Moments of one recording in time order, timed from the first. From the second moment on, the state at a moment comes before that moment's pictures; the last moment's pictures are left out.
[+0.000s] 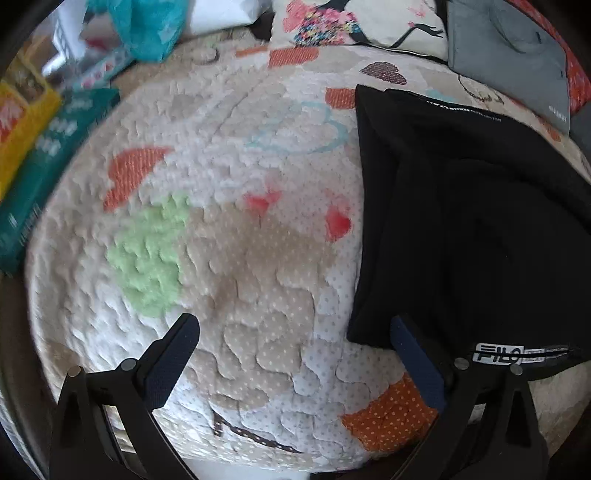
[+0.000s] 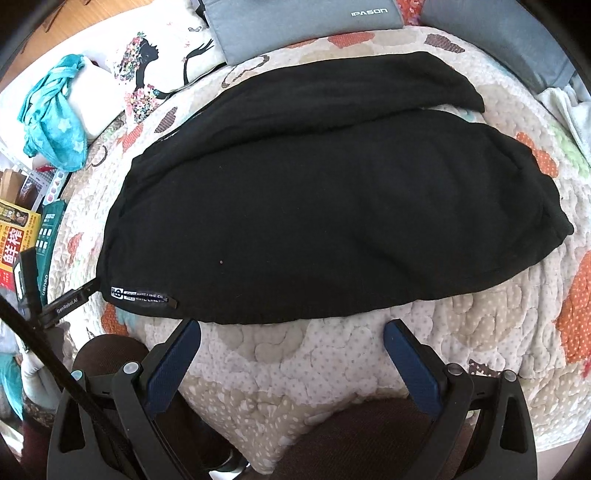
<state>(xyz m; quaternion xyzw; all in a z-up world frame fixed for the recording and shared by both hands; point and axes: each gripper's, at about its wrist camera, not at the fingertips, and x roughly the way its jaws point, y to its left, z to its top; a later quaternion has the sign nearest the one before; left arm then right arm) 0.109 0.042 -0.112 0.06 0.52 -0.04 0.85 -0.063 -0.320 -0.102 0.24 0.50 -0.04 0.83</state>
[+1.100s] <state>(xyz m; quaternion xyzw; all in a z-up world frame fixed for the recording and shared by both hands) 0.183 -0.092 0.025 0.06 0.47 -0.24 0.85 -0.002 -0.458 -0.029 0.22 0.44 -0.02 0.87</state>
